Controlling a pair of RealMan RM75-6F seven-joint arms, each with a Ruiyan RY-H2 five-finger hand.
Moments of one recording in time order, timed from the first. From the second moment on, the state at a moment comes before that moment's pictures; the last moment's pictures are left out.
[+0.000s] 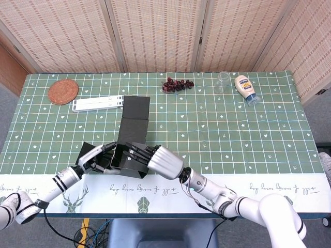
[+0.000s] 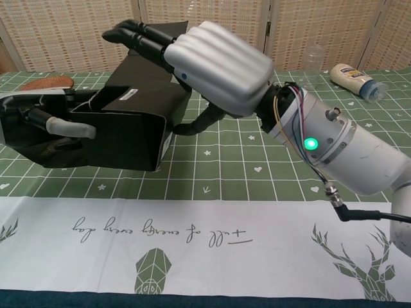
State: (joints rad) left arm -0.80 -1.36 0.15 -1.21 1.72 1.08 -1.69; right arm 0.93 -1.90 0.12 -0.94 -1.84 1.44 -0.11
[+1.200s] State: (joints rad) left arm -0.80 -1.55 0.17 -1.04 1.71 1.02 -1.39; right arm 0.99 -1.91 -0.01 -0.85 -1.85 1.25 -0.04
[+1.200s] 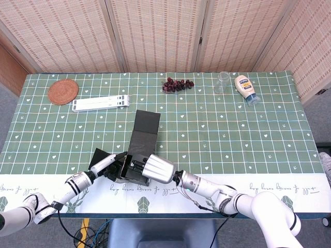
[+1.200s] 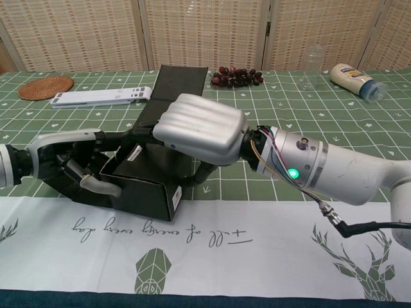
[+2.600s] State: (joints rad) left arm -0.81 -1.58 0.18 -1.03 1.70 1.03 -1.42; right arm 1.00 -1.86 -0.06 -0.90 -1.87 1.21 -0.01
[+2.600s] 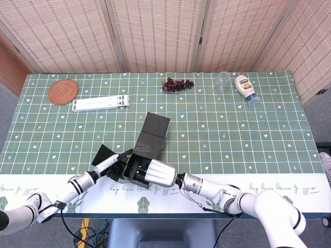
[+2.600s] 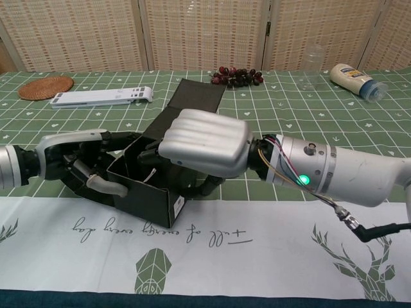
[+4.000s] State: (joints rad) left arm -0.80 -1.57 0.17 -1.07 1.69 1.04 -1.41; right arm 1.08 -1.76 -0.06 -1.03 -1.88 1.07 -0.04
